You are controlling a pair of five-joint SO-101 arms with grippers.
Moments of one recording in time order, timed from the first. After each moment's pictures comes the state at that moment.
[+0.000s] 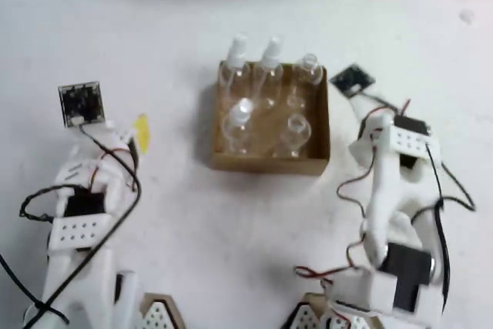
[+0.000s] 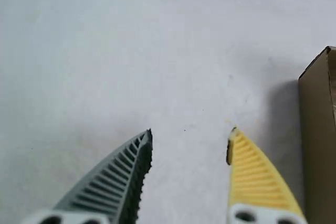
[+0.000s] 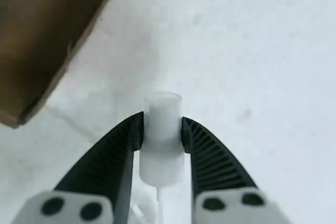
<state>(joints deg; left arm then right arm) -13.1 -48.3 72.6 20.4 5.8 13.0 -6.4 30.2 52.3 51.4</state>
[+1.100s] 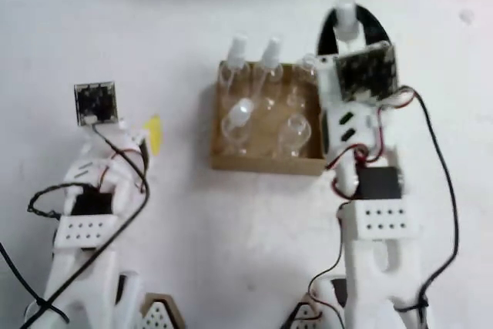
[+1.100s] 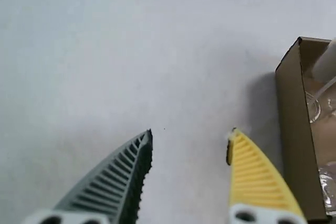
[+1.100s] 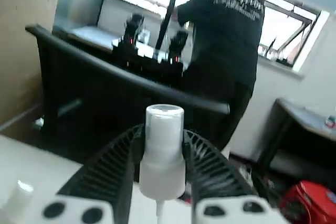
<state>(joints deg) -9.1 -48.3 72.7 20.4 5.8 -5.9 -45.7 42.6 3.5 19.8</state>
